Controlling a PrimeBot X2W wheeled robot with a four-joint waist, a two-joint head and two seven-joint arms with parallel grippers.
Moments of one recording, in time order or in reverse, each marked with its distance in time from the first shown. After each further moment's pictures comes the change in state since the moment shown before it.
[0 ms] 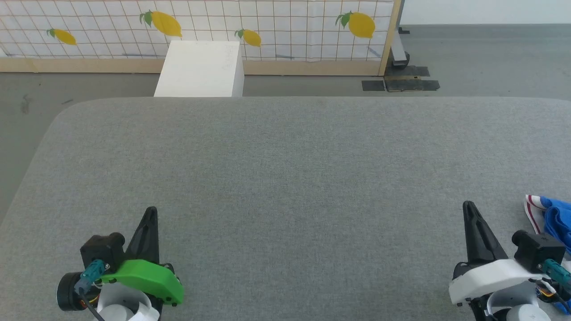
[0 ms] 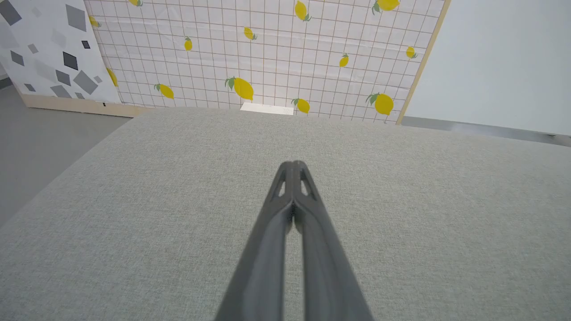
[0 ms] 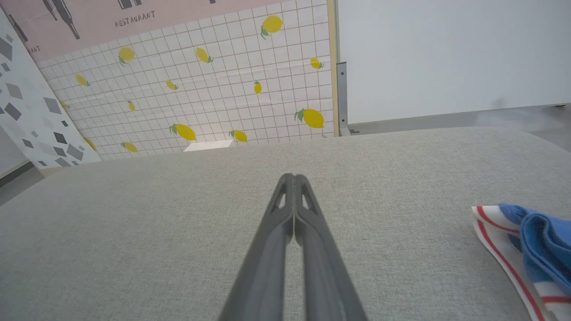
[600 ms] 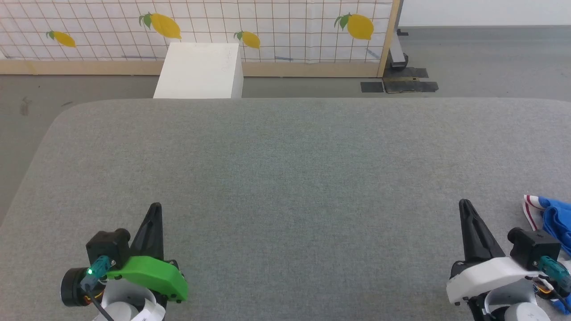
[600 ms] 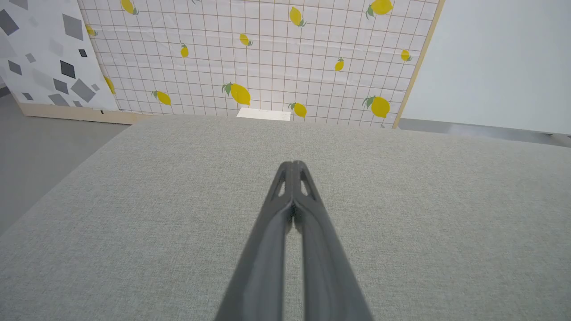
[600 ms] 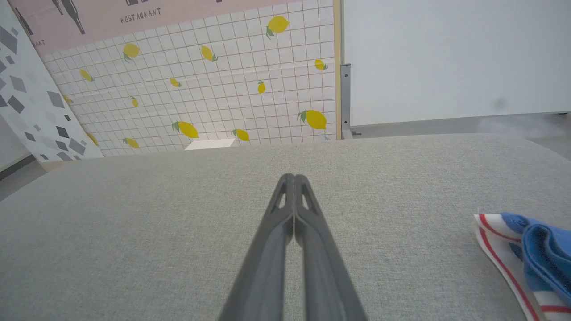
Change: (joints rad) left arm 0.002 -0.042 0.039 -0.020 0.068 -0.016 0.032; right arm 0.000 0.000 0.012 -0.020 -0.019 0.000 0.022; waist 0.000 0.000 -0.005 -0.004
